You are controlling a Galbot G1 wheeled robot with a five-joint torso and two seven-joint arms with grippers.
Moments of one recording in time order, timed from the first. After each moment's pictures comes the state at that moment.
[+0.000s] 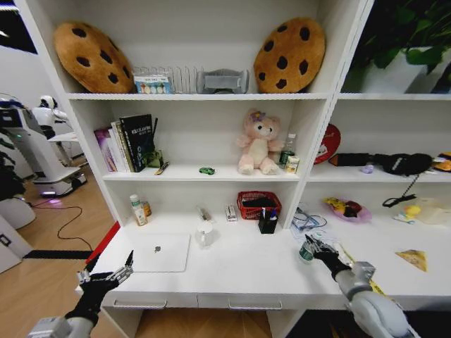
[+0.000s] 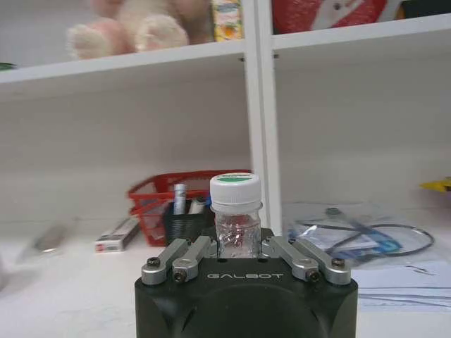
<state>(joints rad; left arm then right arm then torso) 1.96 -1.37 -0.93 -2.43 -0.41 0.12 0.01 -1.74 0.99 0.90 1.99 0.73 -0.05 -0.23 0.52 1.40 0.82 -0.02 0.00</state>
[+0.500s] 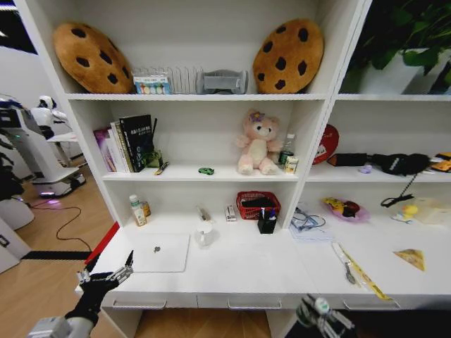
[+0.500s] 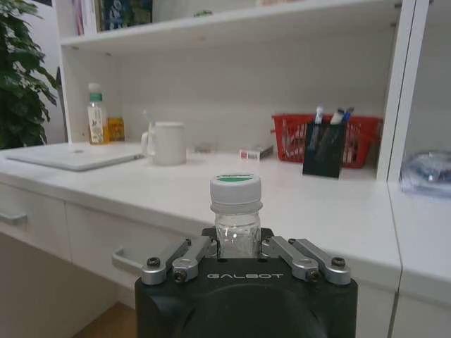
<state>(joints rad) 1.96 -1.37 -0.93 -2.43 -0.41 0.12 0.01 -2.12 1.27 0.91 1.87 0.45 0.45 -0.70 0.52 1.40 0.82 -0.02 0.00</state>
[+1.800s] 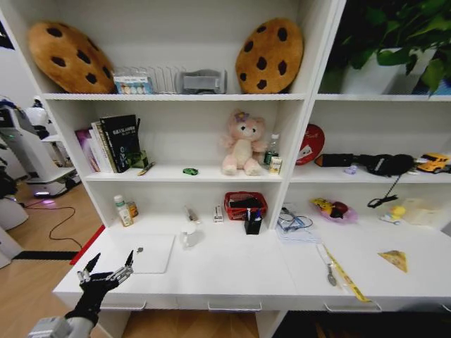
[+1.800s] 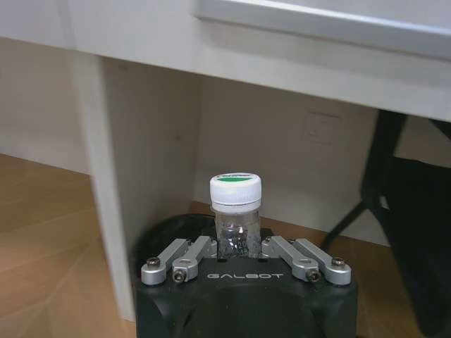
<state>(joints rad) 1.96 -1.37 -0.93 -2.43 -0.41 0.12 0.01 -1.72 1.19 0.89 1.05 0.22 0.54 -0.57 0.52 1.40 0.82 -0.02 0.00</state>
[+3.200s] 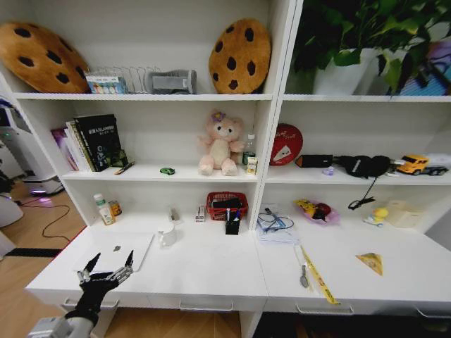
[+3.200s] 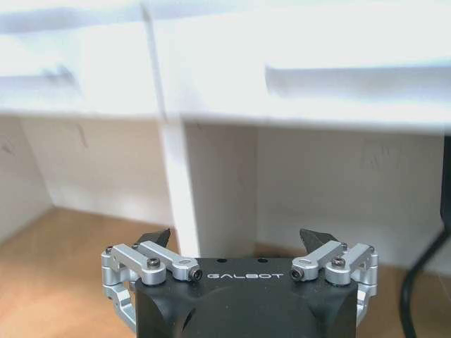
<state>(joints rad) 1.96 -1.37 -0.93 -2.43 -0.41 0.12 0.01 -1.94 1.30 0.77 1.32 0.36 0.64 -0.63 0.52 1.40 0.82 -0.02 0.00</state>
